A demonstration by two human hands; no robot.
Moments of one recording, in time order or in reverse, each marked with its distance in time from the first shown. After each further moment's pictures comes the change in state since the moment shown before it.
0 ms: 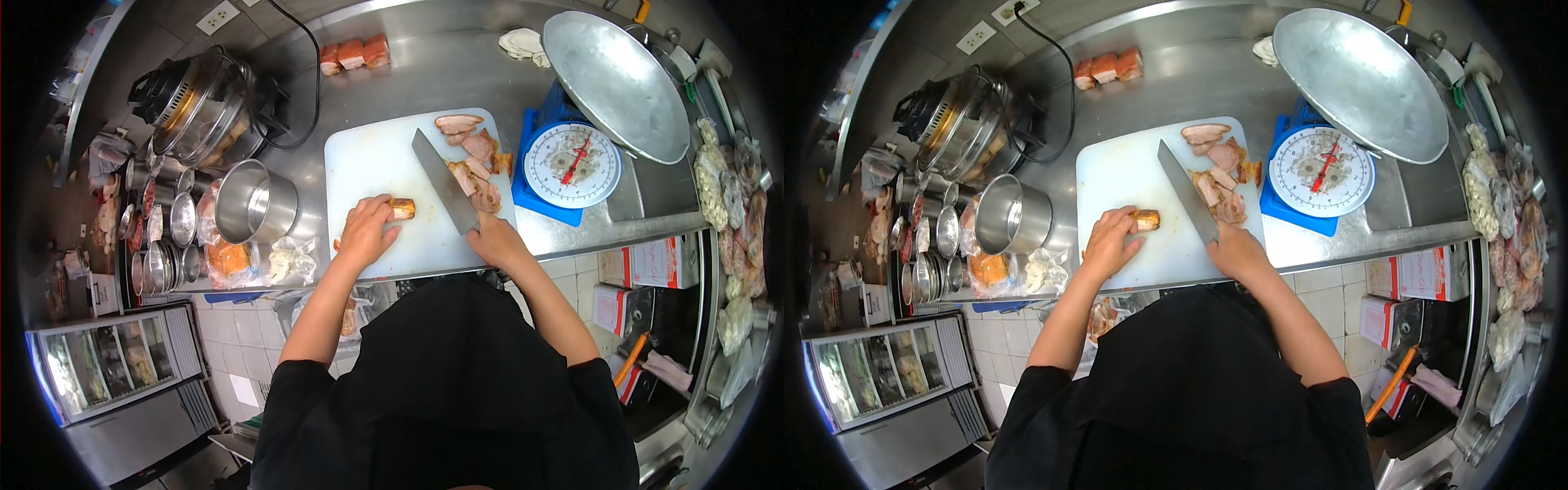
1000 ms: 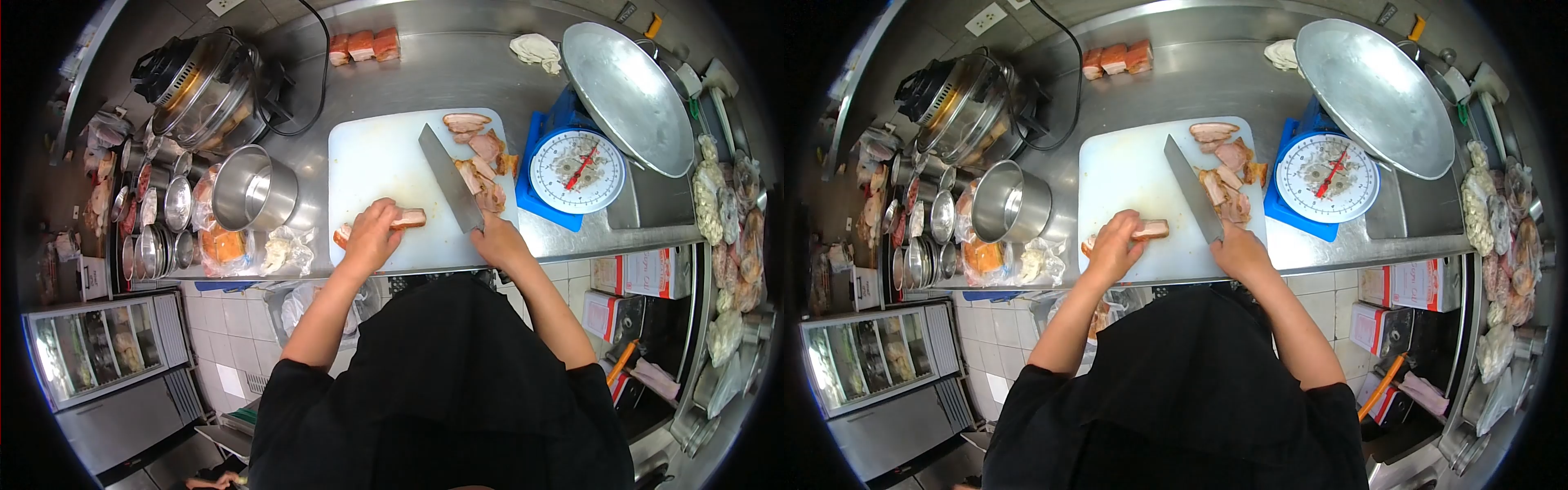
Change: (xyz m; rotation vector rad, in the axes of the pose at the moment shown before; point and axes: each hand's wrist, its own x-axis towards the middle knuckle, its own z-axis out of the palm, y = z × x) left_hand -0.021 0.013 0.010 -0.138 0.101 -0.079; right_hand -0.003 -0.006 0.001 -0.010 0.035 0.015
